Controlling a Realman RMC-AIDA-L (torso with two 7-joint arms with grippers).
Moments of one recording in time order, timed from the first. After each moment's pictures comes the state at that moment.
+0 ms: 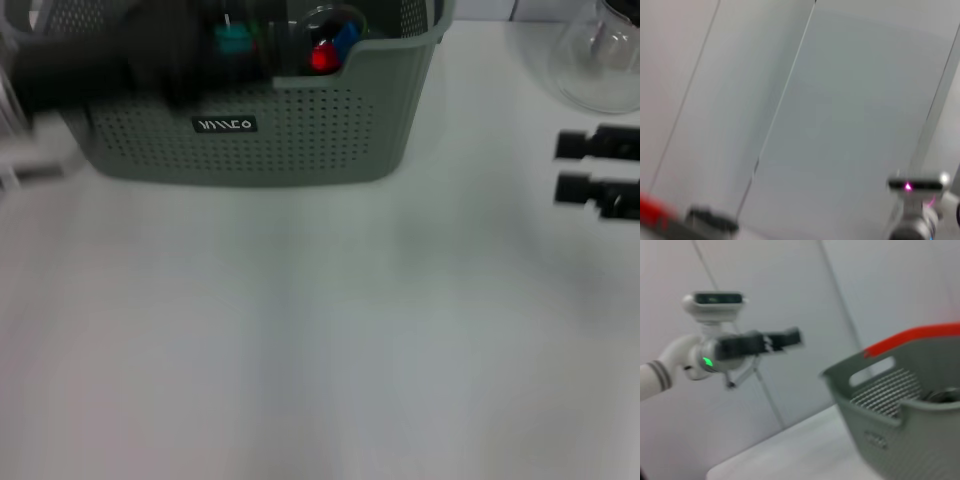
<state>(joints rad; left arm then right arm) -0.41 -2.14 0.81 1.10 1.63 1.75 -1.81 0.54 1.93 -0.49 -0.62 -2.05 -1.93 1.49</state>
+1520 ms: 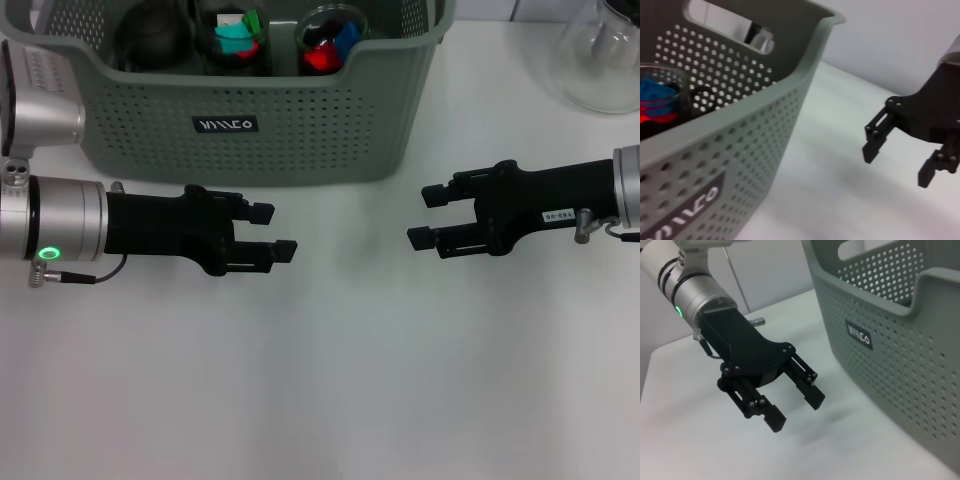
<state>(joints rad) -0.50 -2.13 0.83 0.76 2.11 1.49 -1.53 0.69 2.08 -0.72 -0.61 -2.25 -1.52 1.48</state>
